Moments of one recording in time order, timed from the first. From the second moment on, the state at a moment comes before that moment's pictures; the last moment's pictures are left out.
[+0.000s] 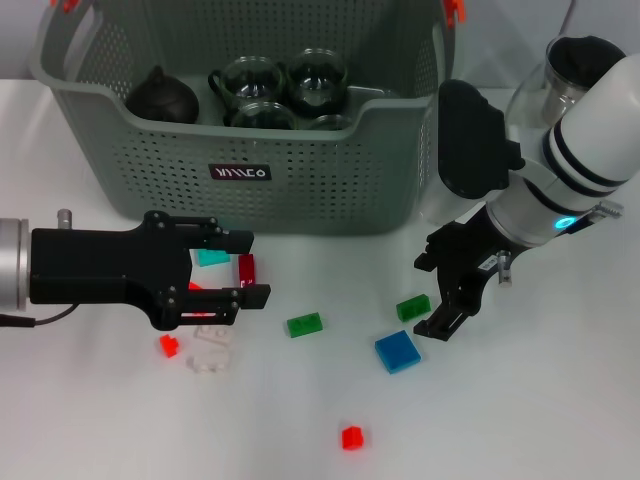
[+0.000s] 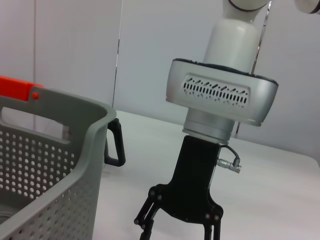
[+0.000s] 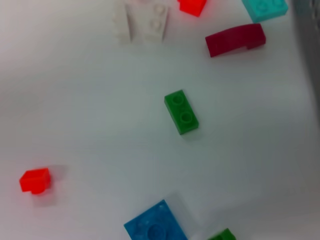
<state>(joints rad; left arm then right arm) -0.45 -2.16 0.62 1.06 2.12 1.85 -1.45 0.97 2.11 -1.35 -0.72 -2.55 -1.32 1.87</state>
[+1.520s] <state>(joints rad) -0.44 -2.17 0.58 1.03 2.12 1.86 -1.42 0.97 2.11 -1.43 -0.63 -2.49 -1.21 1.87</state>
